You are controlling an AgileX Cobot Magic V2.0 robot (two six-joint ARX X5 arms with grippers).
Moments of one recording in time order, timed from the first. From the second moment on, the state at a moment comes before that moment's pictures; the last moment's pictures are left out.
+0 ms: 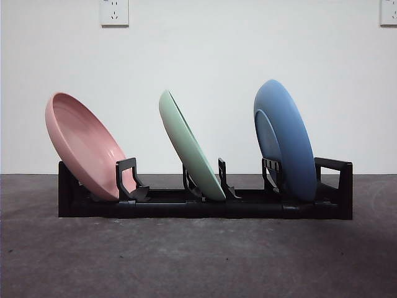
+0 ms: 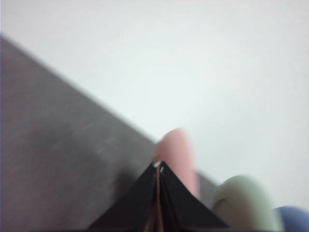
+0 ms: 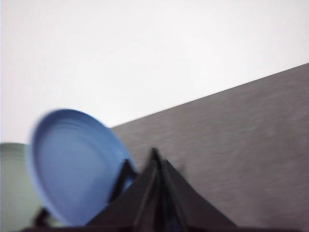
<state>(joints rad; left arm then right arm) 0.00 0.01 0.03 0.14 0.09 -0.69 0.02 0.00 0.02 0.07 -0.12 0.44</state>
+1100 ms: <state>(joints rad) 0.00 0.43 0.78 -0.63 0.43 -0.33 0.03 0.44 0.67 -0.42 -0.57 0.32</state>
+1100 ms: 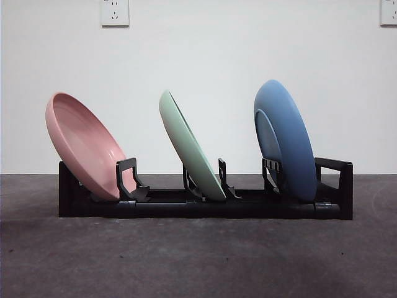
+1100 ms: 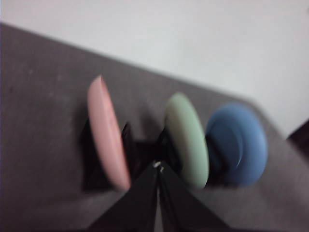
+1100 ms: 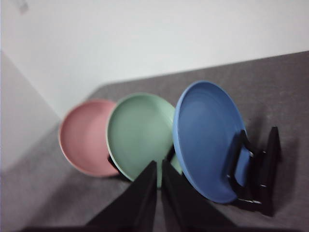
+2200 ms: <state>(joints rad) 0.00 0.61 0.95 -0.95 0.42 0.11 0.16 0.75 0.92 -0.83 -0.43 -0.05</state>
